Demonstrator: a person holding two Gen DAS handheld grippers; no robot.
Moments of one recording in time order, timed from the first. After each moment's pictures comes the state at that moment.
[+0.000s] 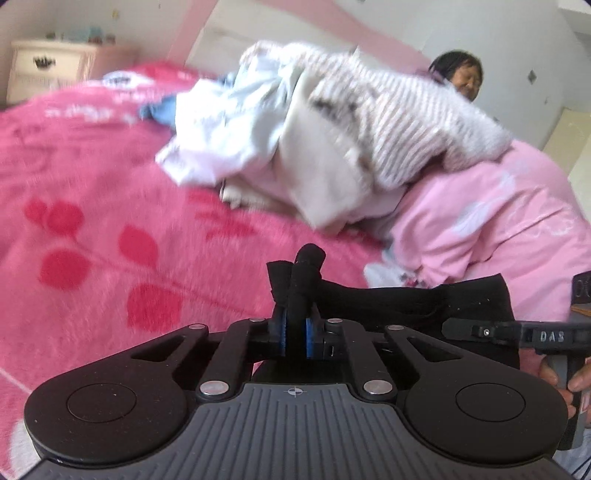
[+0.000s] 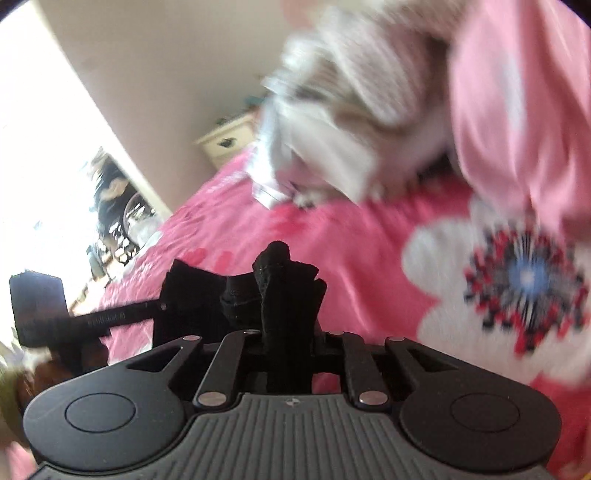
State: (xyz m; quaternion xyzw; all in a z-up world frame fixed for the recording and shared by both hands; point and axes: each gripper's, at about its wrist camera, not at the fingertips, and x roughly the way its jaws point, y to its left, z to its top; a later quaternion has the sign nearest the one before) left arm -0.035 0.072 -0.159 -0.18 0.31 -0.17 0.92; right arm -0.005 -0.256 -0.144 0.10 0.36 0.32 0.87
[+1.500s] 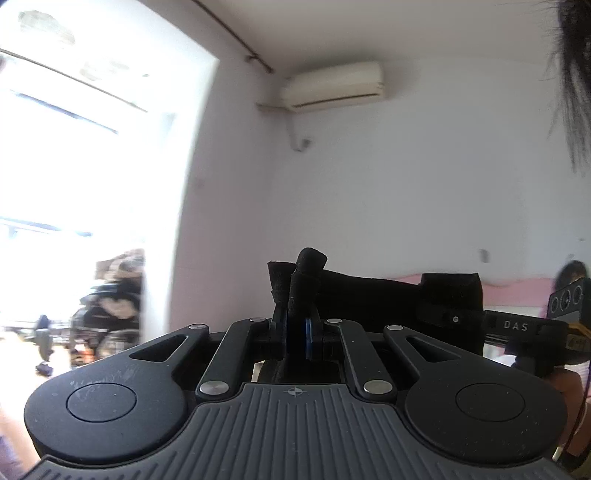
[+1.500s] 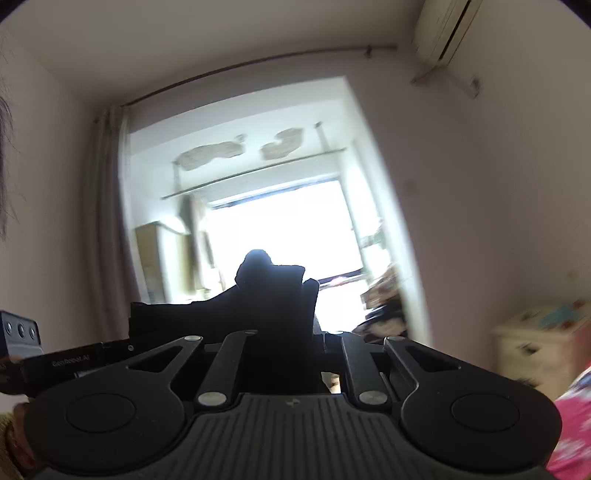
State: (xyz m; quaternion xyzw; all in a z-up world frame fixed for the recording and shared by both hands) left arm -0.289 0.204 0.123 -0.04 -0.05 0.21 0.98; right arm -0.069 0.041 0.165 0.14 0.04 0.69 0.71
